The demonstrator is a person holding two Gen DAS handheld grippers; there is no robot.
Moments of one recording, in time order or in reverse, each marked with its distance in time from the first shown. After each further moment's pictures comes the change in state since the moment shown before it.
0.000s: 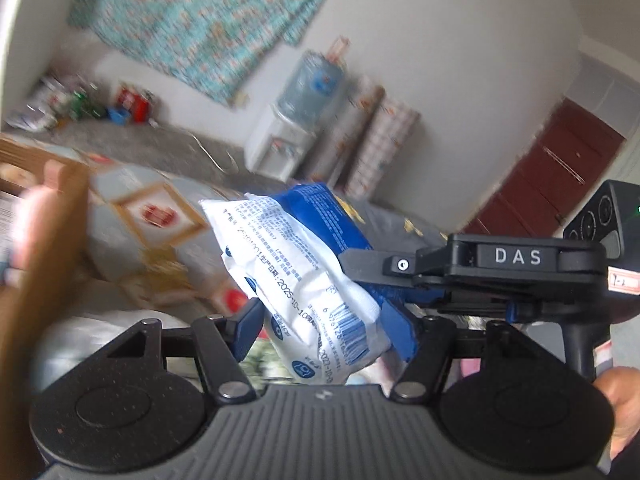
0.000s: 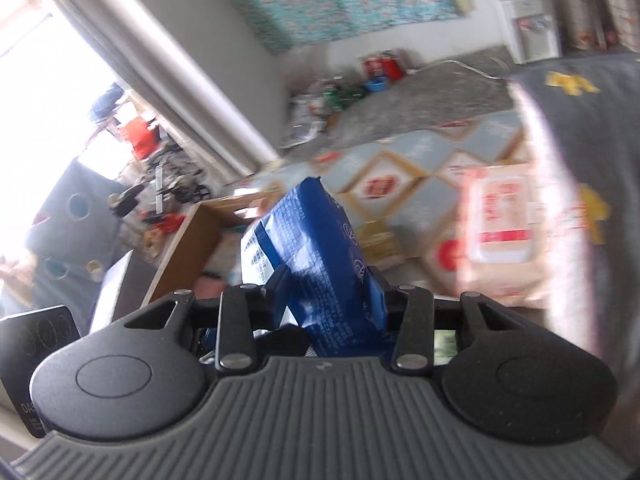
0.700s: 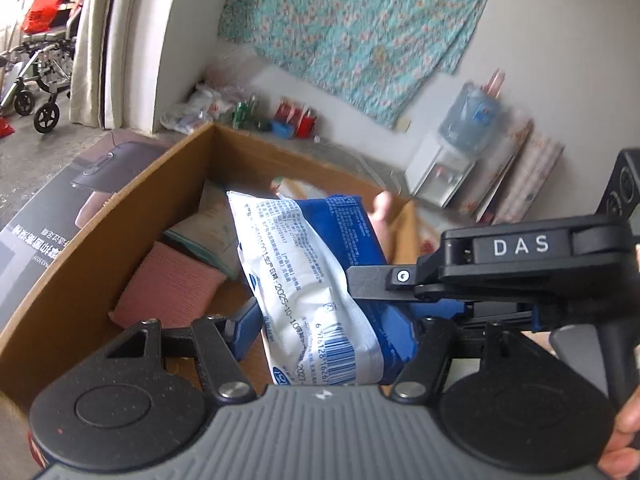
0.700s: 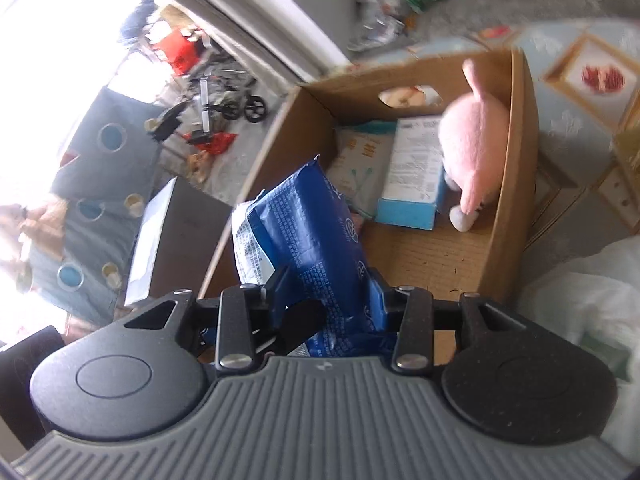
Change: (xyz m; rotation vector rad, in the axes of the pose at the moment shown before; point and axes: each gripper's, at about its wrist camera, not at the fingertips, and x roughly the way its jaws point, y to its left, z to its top) left arm -0.093 0.224 0.028 -0.084 0.009 0.375; right arm 0.245 0.200 -0.043 0.036 0.277 0.093
